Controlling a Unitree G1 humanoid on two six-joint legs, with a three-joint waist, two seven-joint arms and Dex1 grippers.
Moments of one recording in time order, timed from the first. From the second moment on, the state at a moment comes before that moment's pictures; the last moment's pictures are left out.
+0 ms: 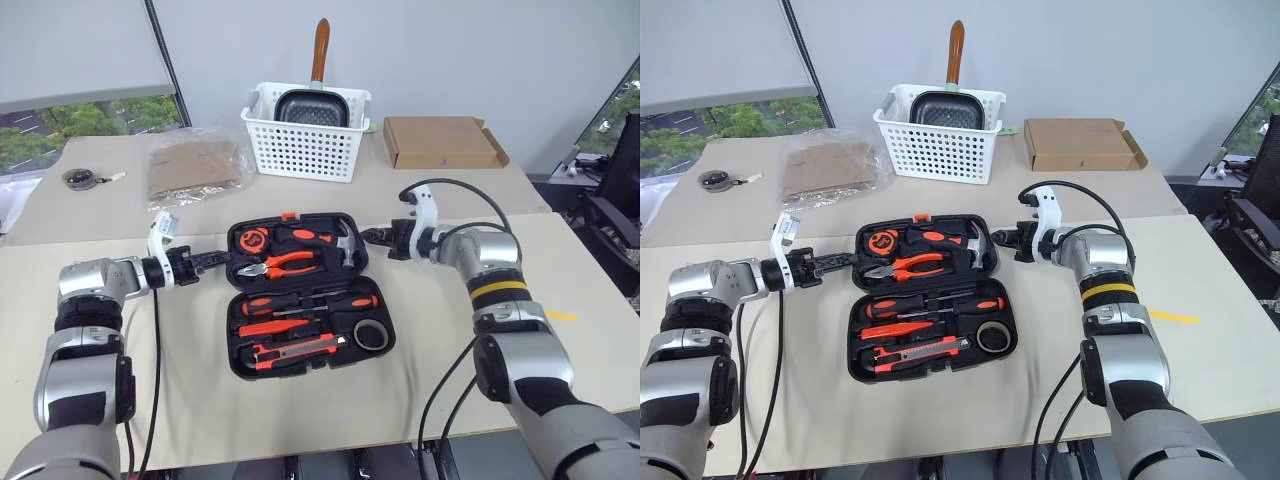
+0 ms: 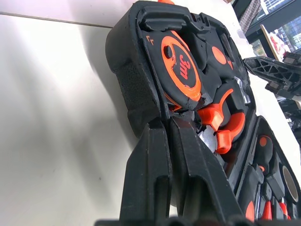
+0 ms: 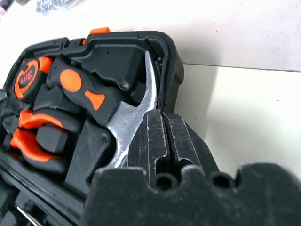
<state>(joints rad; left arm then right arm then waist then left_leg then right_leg) -0.82 0.65 0.18 0.83 -0.39 0.85 -1.11 -0.99 -0.35 -0.05 0.71 0.29 0.80 0.76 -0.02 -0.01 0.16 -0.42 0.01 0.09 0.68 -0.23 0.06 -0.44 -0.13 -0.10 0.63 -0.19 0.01</state>
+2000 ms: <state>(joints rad) -0.33 0.51 0.17 0.45 -0.07 -0.50 -0.70 -0.61 -0.41 0.05 0.66 -0.07 -0.69 0.71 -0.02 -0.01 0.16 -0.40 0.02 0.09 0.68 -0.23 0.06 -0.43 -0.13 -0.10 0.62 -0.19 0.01</state>
